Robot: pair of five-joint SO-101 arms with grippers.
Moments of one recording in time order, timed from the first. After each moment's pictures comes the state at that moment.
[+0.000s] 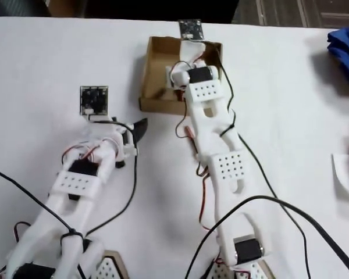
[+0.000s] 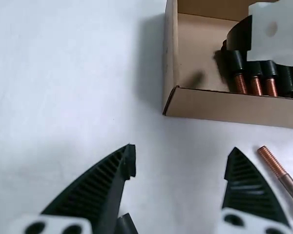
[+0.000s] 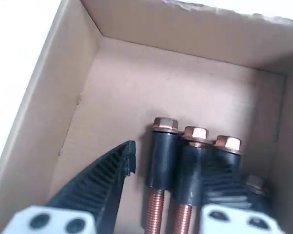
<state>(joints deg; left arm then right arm) 1.5 -33.2 65.3 14.5 11.6 -18.2 67.3 -71.2 63.4 -5.8</state>
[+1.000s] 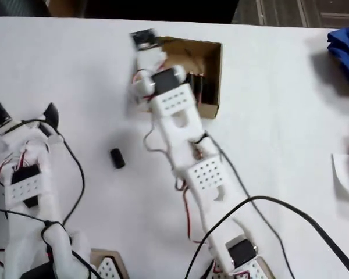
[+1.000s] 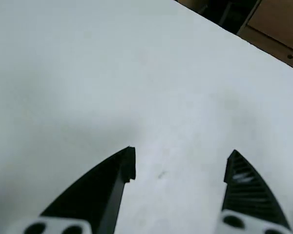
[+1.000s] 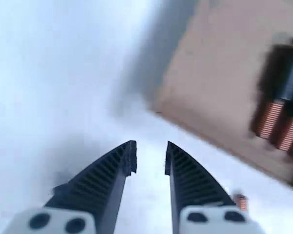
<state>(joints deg) -33.5 -33.2 65.0 8.0 16.5 -35.0 66.7 -93.0 100.0 -5.8</state>
